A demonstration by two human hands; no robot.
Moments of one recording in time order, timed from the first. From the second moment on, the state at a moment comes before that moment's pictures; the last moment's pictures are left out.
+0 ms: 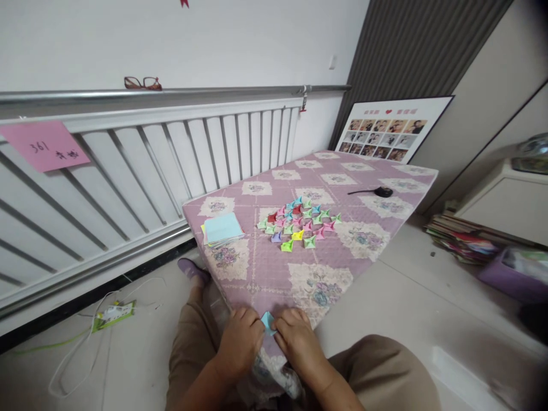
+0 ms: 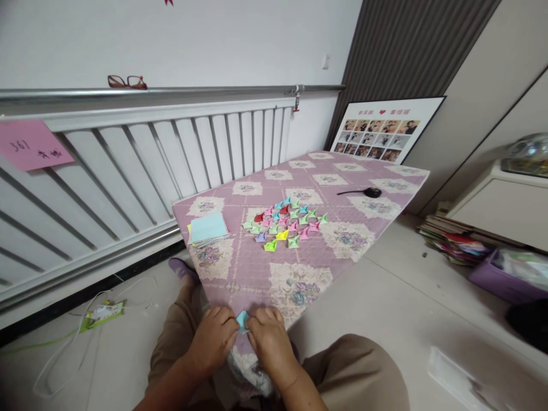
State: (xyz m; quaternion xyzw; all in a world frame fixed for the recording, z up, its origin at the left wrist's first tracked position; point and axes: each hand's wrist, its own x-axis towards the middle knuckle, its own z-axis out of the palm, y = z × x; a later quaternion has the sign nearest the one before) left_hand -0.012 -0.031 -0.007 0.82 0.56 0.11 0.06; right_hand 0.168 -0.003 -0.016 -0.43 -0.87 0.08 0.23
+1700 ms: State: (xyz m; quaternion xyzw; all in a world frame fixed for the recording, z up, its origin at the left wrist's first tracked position) left_hand -0.014 -0.031 -0.016 0.83 0.54 0.12 0.04; right_hand 0.155 -0.018 -0.022 -0.47 -0.83 0.07 0.29
